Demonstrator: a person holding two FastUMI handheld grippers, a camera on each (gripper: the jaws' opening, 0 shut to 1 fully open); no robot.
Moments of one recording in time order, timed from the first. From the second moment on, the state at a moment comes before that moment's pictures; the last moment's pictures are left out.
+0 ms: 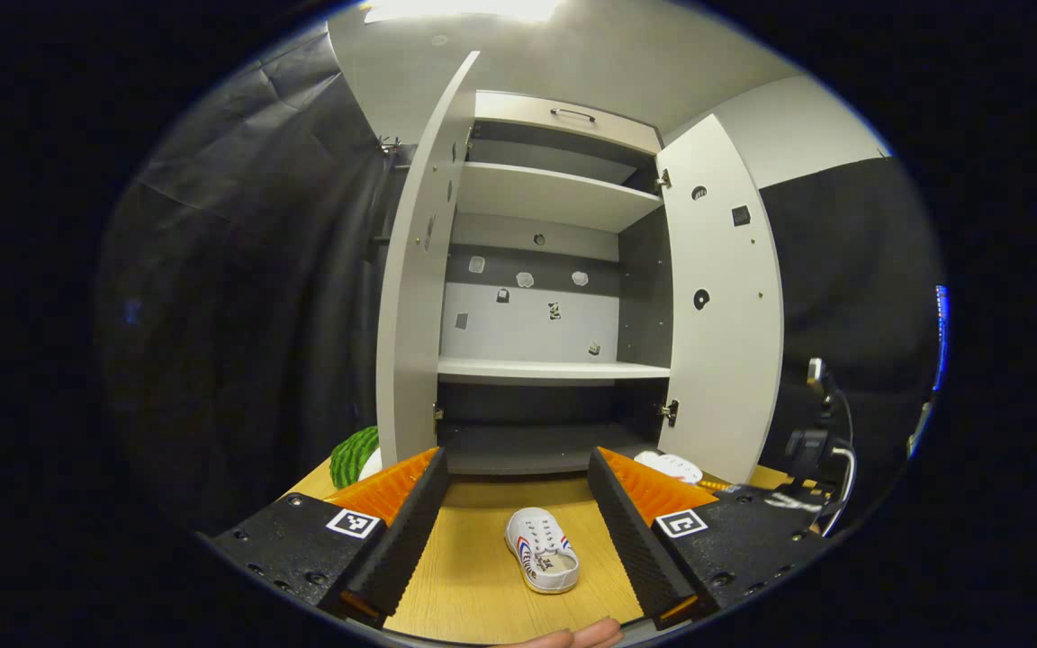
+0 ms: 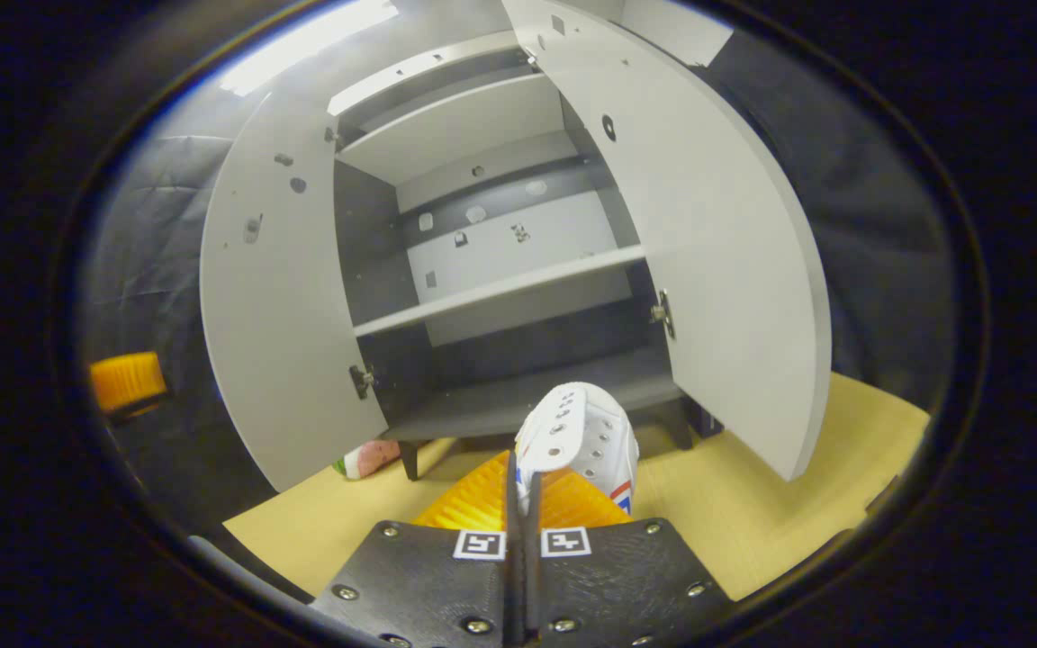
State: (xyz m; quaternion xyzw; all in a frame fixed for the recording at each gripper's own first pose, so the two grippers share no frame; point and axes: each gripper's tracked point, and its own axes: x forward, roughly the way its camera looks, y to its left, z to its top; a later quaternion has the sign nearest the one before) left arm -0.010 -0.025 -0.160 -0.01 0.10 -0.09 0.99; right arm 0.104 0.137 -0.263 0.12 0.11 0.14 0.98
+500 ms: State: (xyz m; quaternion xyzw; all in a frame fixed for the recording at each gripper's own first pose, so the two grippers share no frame) left arm 0.013 -0.033 -0.190 -0.03 0.09 -0.11 0.99; right arm 0.225 0.174 -0.096 0.03 0.04 0.16 0.99
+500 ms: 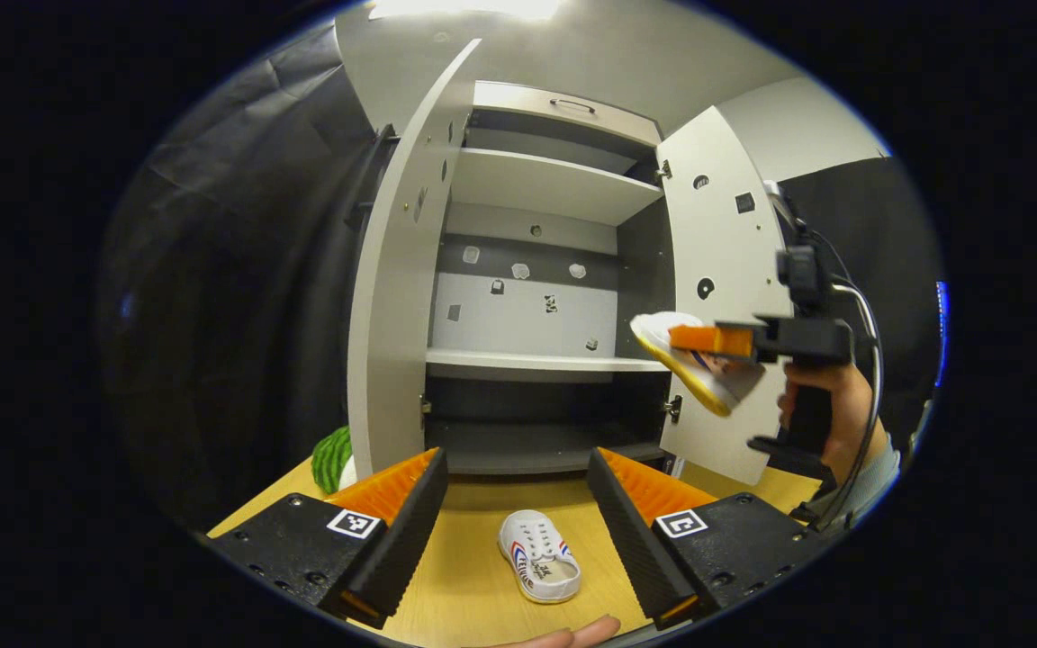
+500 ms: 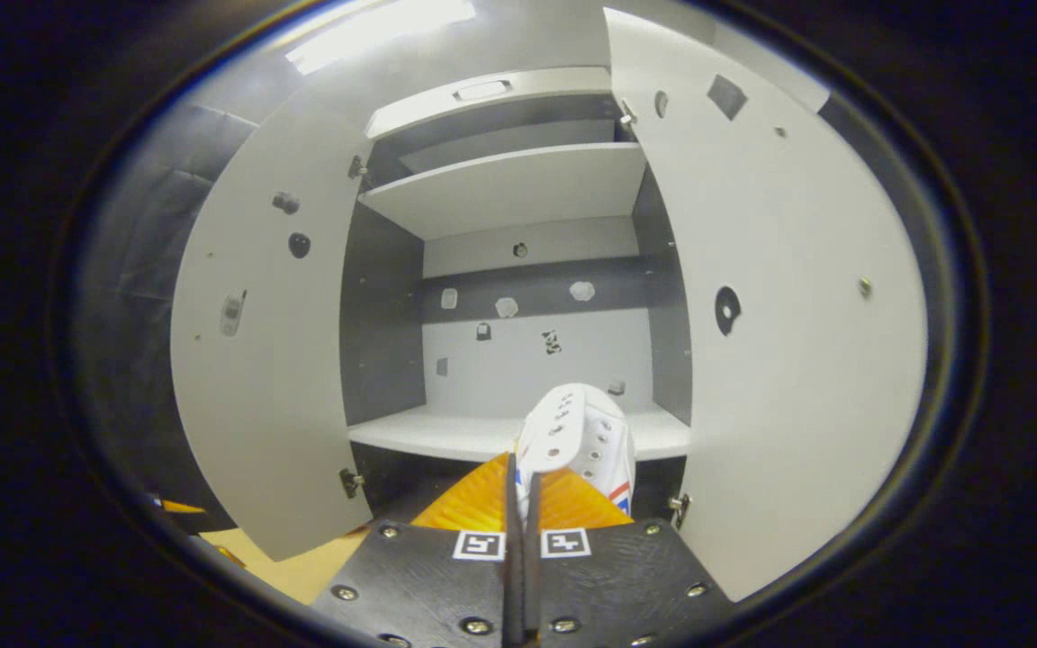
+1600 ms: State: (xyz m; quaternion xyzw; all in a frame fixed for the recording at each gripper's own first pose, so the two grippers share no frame) left arm 0.021 -0.029 -0.199 -0.04 0.11 -0.12 0.99; right arm 0.451 0.221 -0.118 -0.18 0.12 0.07 0.97
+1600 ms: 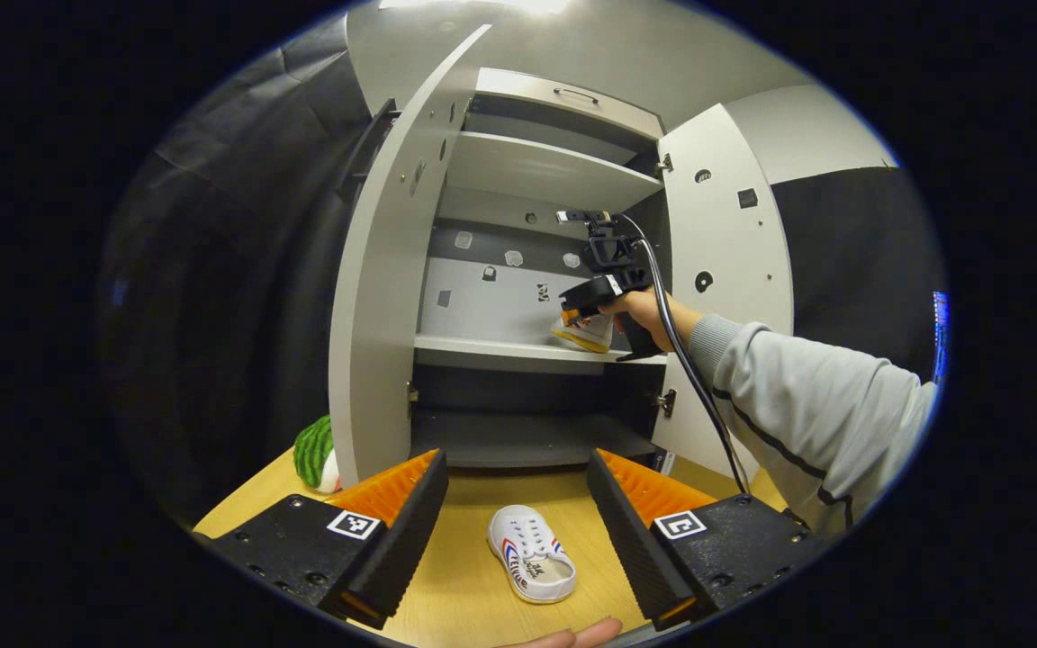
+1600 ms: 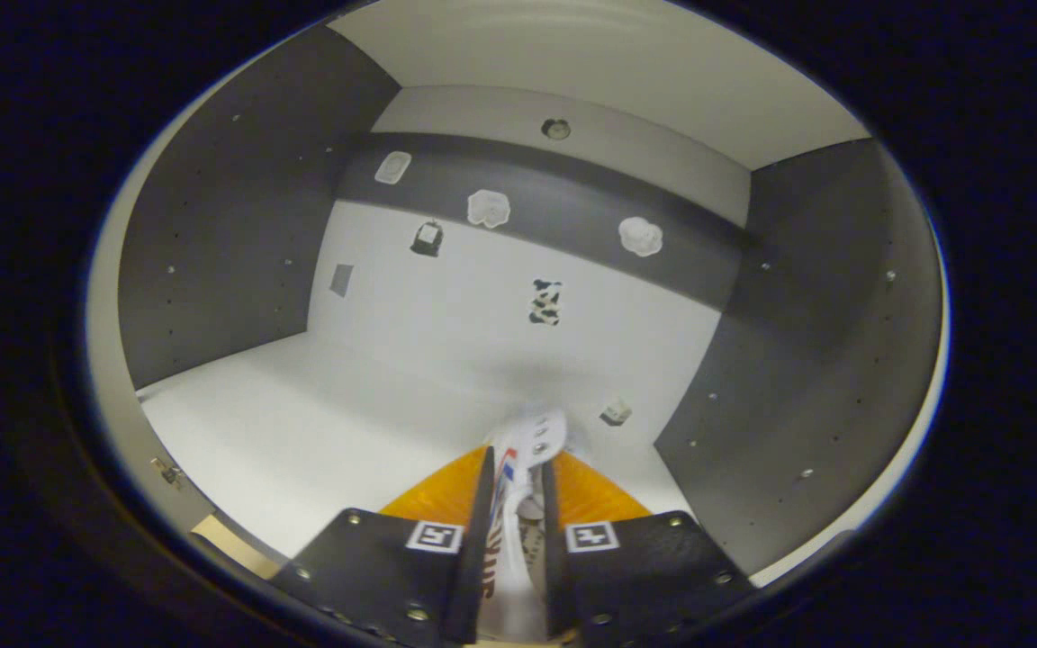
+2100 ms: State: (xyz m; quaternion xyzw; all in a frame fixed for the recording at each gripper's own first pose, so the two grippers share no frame) left arm 0.023 -0.026 -0.238 -0.04 0.18 -0.11 0.98; right arm 0.273 0.189 -0.043 -0.12 0.04 0.09 0.99
